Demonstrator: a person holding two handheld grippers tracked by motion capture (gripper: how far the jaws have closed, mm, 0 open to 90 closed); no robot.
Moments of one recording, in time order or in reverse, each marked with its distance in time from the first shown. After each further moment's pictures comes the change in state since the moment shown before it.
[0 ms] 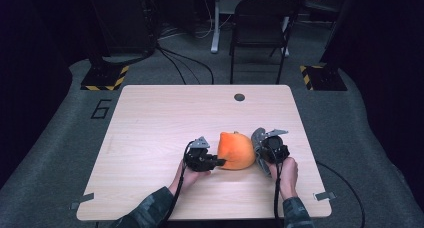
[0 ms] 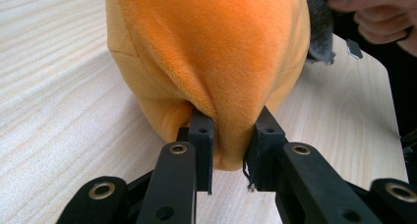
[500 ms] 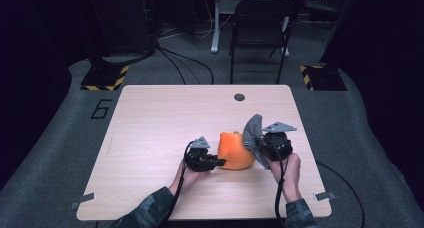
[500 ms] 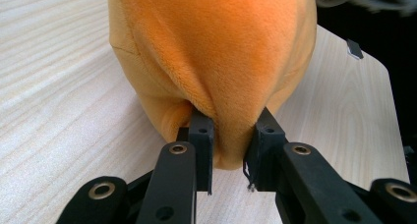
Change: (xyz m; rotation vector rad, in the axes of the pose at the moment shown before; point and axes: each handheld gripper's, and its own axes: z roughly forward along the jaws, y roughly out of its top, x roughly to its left) left arm 0.000 0.000 0.001 0.003 -0.002 0.006; right arm 0.032 0.030 -0.077 -0.229 0.078 -0.084
